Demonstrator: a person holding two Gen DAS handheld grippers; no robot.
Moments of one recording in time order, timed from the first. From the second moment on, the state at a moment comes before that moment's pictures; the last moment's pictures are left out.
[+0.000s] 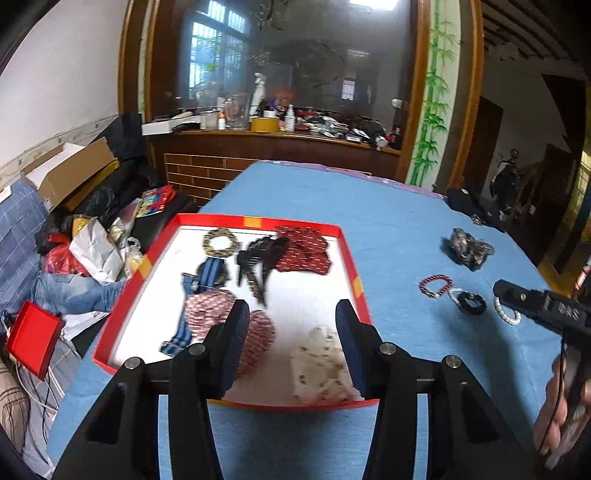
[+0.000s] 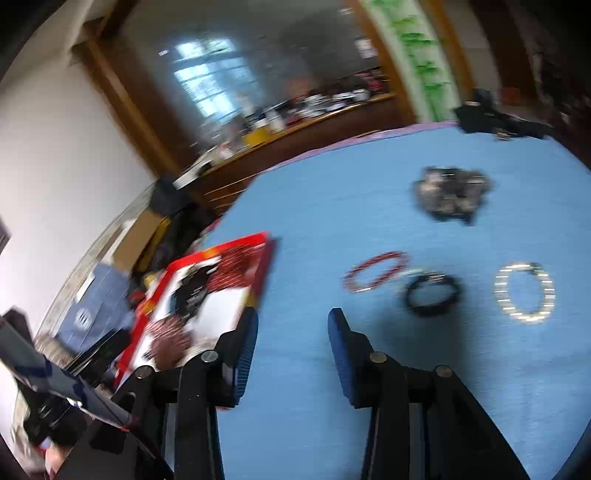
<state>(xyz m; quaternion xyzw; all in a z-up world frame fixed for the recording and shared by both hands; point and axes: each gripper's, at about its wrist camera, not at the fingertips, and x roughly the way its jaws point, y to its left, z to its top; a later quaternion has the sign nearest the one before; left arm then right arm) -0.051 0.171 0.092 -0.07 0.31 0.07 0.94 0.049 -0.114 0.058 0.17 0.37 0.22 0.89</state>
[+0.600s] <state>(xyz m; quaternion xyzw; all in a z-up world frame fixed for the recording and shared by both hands) 0.026 0.046 0.071 -0.05 0.41 -0.12 0.90 0.074 -0.260 0.038 0.25 0.40 0.07 0.88</state>
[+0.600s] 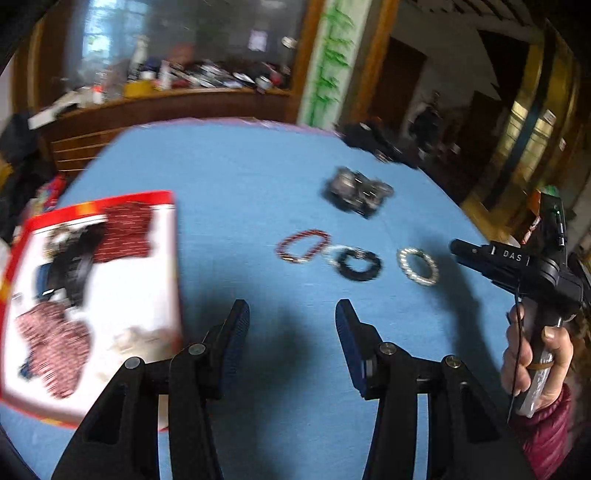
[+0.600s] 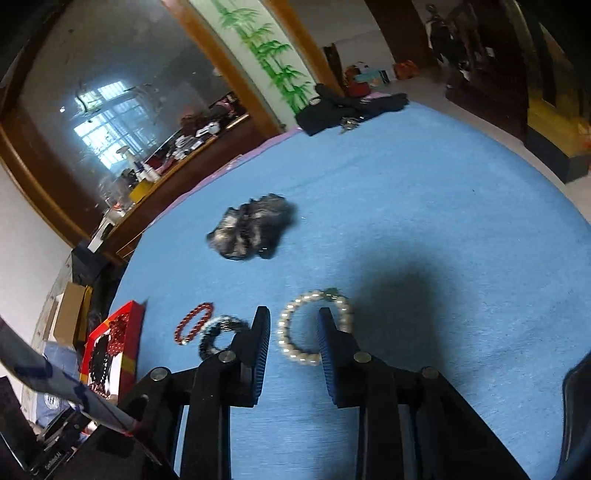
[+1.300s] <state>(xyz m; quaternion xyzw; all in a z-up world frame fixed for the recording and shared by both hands) 0.134 -0.042 0.005 -0.06 0.50 -0.16 0.85 0.075 -0.275 0.040 0.29 0.39 0.09 0.87</state>
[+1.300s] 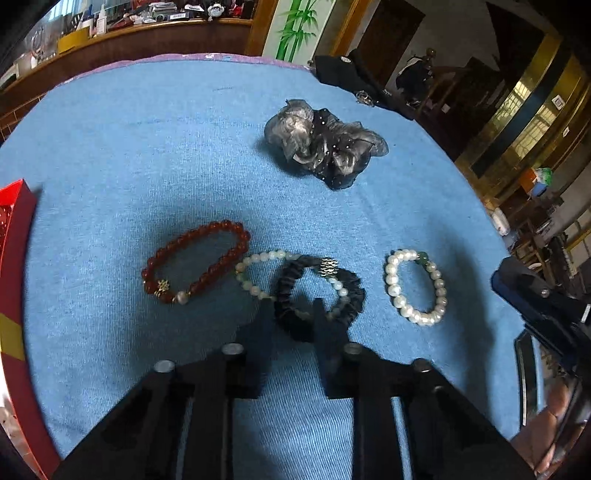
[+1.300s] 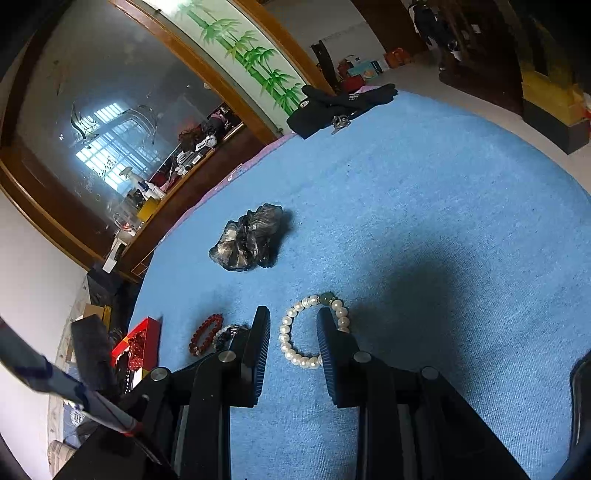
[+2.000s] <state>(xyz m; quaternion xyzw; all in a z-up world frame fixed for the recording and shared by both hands) 0.069 -0.006 0.043 -0.04 0.40 -0.17 0.90 0.107 -0.236 0.006 0.11 0.47 0.00 0.88</state>
